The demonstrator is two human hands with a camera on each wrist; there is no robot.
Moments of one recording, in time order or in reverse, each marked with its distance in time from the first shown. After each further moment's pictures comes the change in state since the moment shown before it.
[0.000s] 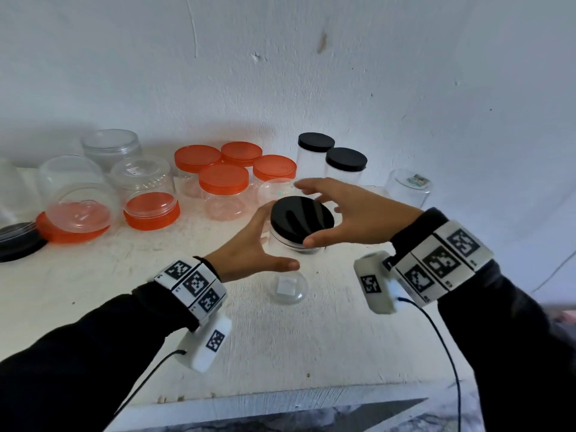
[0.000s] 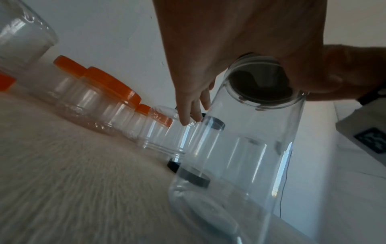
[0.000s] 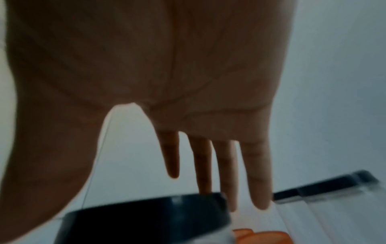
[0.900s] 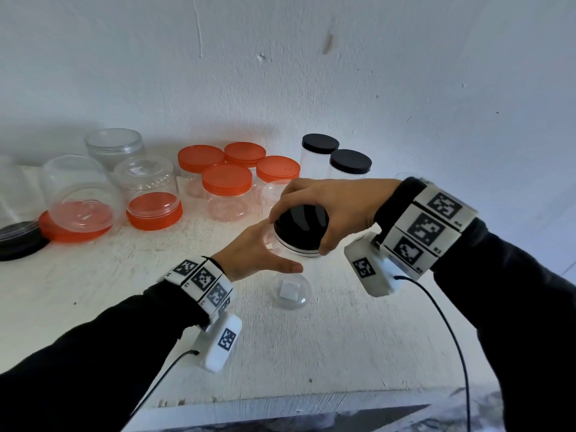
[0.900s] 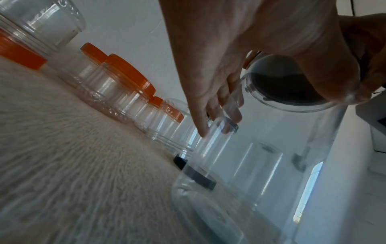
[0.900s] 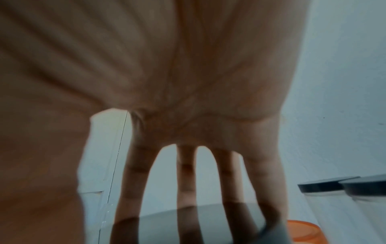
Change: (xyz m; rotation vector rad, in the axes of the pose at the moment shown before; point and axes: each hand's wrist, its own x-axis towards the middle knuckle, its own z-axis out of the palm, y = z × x) left_hand 0.009 -0.004 0.001 -0.105 -0.050 -0.015; right_hand 0.031 -0.024 -0.015 -0.260 -0.335 -0.106
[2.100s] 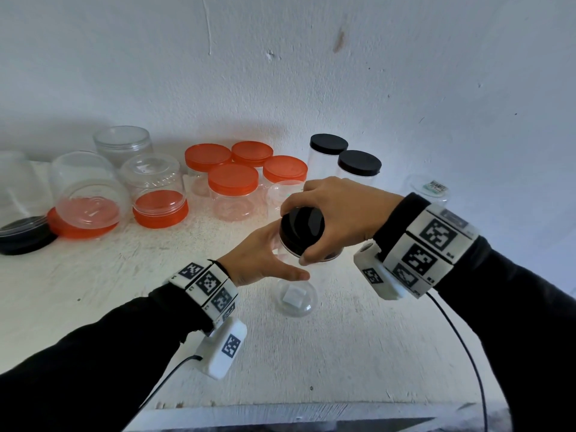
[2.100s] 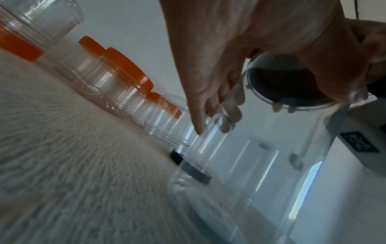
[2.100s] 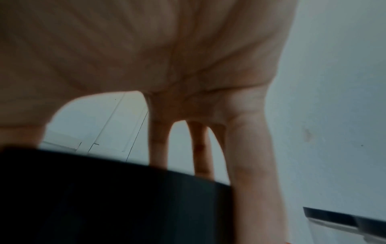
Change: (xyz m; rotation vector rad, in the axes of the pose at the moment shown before) left_hand -0.003 0.003 0.007 -0.047 0.019 0.012; right_hand 0.004 0.000 0.012 -0.158 0.217 0.059
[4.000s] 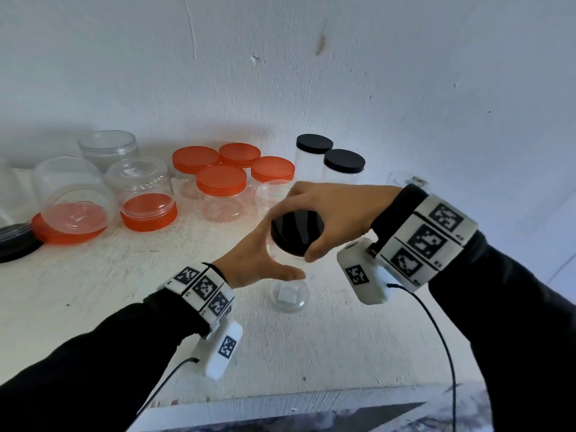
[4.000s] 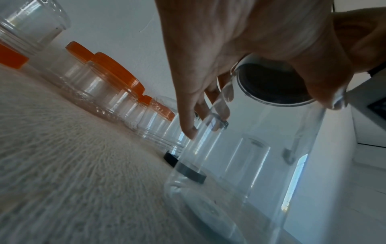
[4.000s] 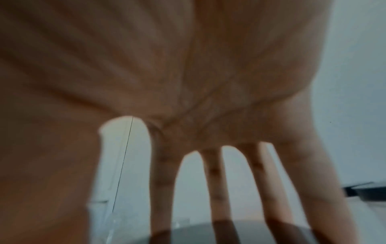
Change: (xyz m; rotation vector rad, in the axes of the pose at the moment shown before) left_hand -0.001 0.000 0.008 0.126 0.022 0.043; right_hand -0.016 -0.004 -0.010 0.079 -0.183 0.010
